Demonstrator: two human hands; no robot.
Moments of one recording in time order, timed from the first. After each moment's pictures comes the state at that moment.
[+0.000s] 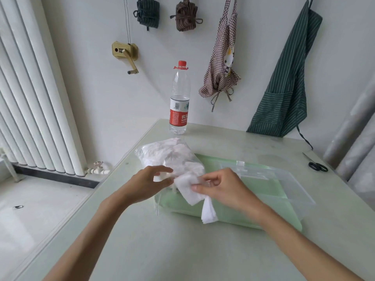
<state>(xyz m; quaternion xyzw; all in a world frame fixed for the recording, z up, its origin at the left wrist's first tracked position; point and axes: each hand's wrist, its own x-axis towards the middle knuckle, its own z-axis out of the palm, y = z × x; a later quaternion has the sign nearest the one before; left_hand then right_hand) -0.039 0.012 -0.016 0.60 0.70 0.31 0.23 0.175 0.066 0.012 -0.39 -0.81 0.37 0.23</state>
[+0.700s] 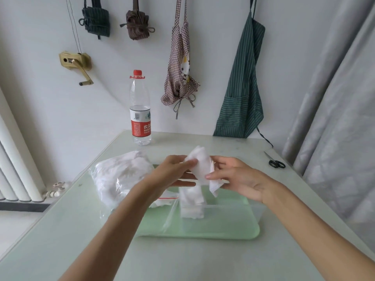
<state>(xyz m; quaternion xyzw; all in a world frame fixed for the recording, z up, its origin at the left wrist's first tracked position) 0.092 0.085 0.044 0.52 0.52 0.44 0.51 0.270 0.129 0.054 -0.39 -0.64 0.62 0.24</state>
